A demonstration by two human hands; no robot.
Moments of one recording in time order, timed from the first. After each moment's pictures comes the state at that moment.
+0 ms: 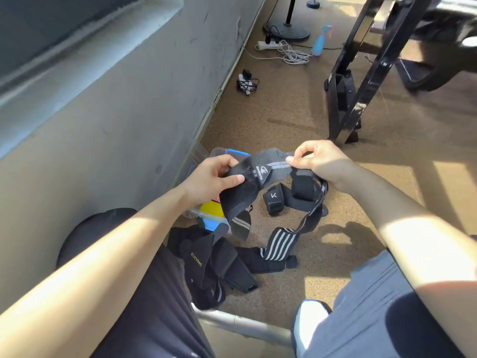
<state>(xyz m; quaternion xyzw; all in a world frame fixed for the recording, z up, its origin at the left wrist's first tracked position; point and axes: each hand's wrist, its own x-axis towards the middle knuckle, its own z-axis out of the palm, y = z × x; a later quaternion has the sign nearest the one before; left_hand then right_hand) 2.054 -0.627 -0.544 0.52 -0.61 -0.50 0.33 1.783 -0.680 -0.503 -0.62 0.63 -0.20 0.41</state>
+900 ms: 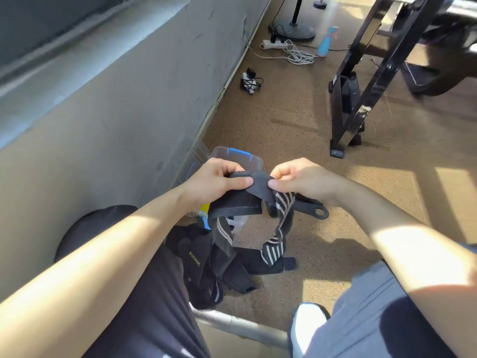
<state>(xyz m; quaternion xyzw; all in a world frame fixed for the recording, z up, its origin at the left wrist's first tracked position) 2.047 -0.621 -0.534 0.52 -0.59 -0.53 0.31 1.811 -0.653 -0.500 -0.70 0.51 -0.07 0.49</state>
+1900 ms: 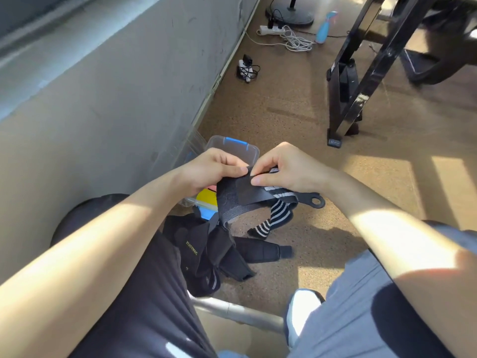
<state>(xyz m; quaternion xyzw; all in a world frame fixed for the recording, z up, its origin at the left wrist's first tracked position) 2.049 -0.629 -0.542 0.50 -0.54 -0.63 0.25 1.831 -0.652 -0.503 -0.85 0.38 -0.10 0.36</state>
